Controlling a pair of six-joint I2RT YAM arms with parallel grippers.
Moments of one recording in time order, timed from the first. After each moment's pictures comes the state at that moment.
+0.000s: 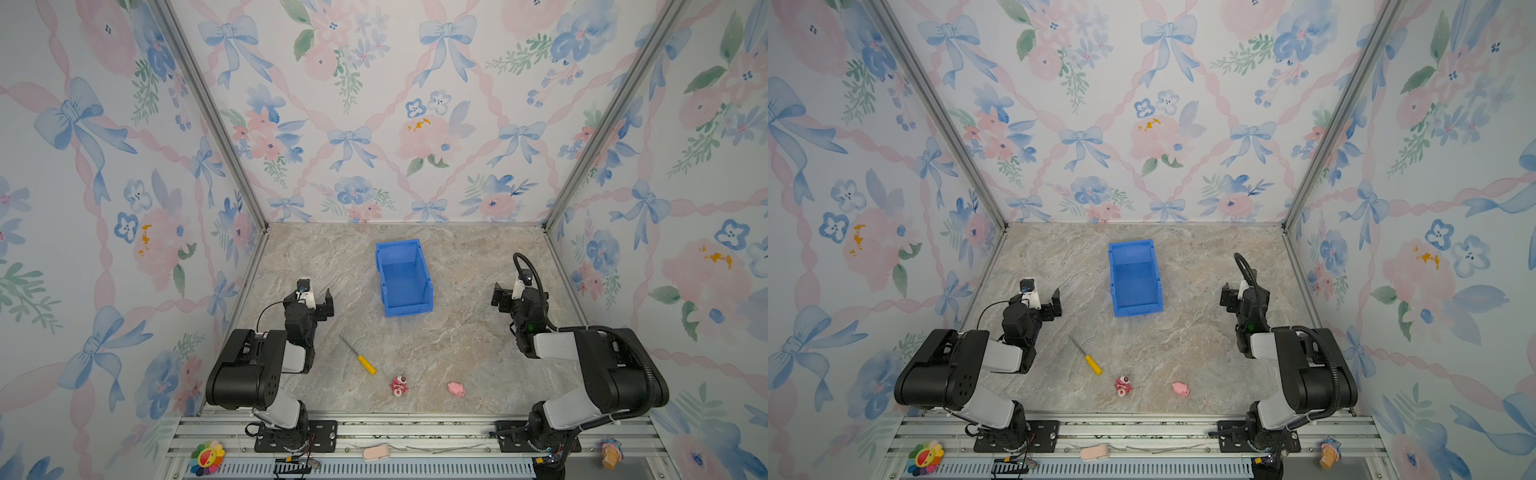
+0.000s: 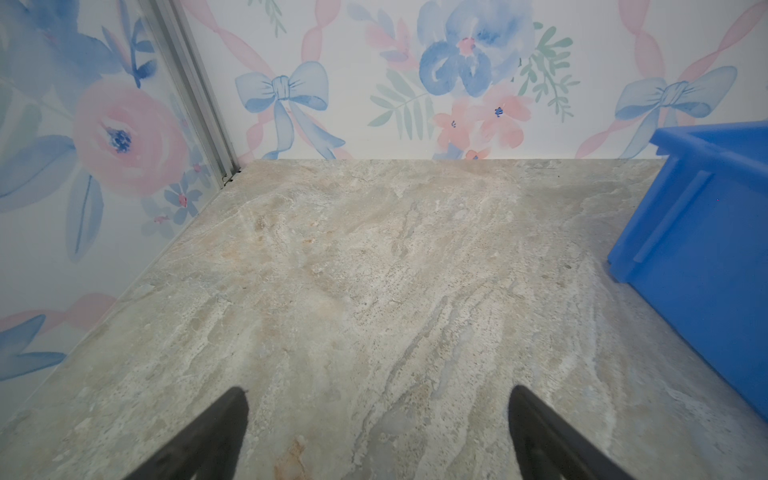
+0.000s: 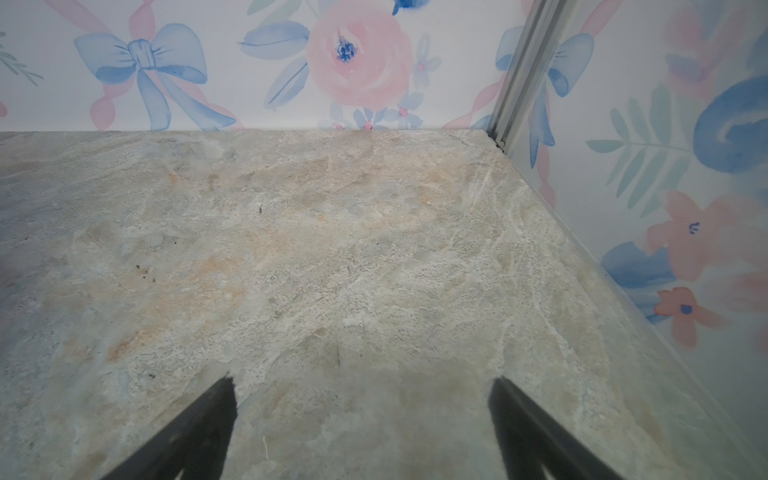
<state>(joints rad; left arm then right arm) -0.04 1.55 0.25 1.08 -0.11 0.02 0.07 1.54 0.40 0.80 0.20 0.01</state>
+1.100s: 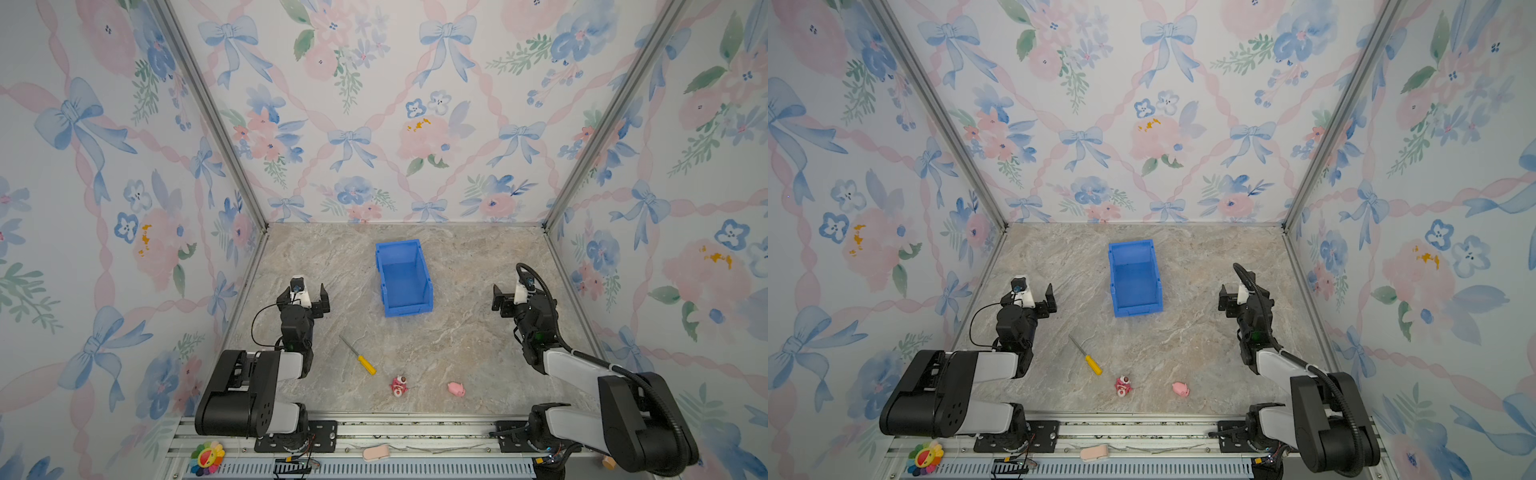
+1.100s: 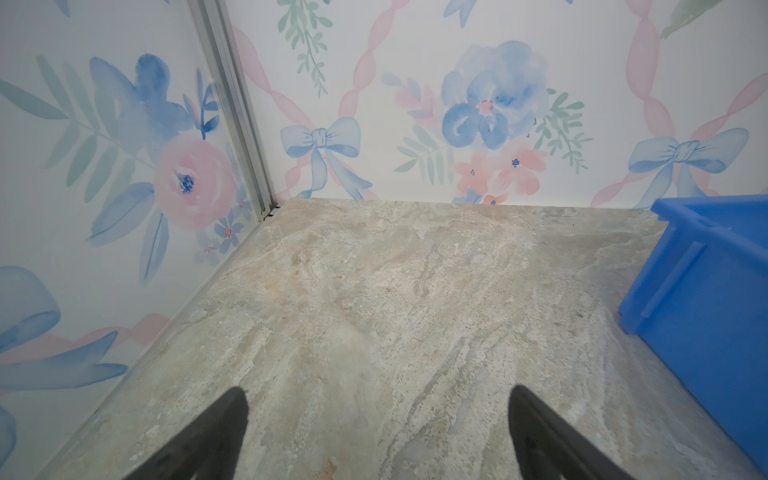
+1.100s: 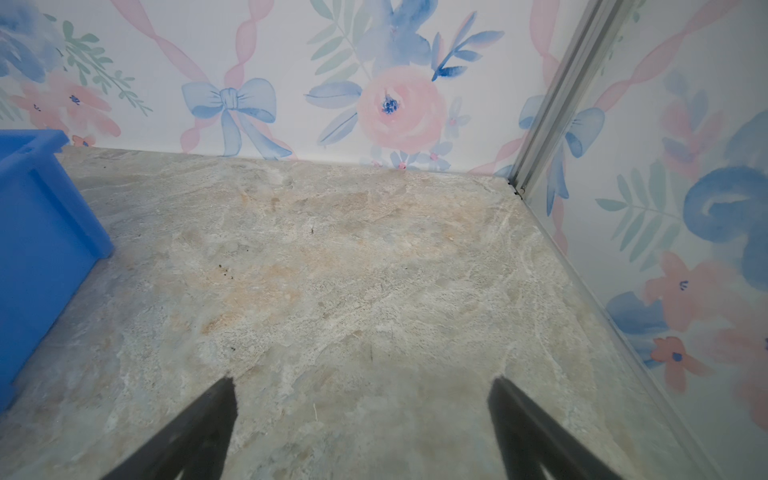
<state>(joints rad) -0.05 1.37 0.22 1.00 -0.19 0.02 0.11 1.18 0.31 0.62 0.12 -0.05</state>
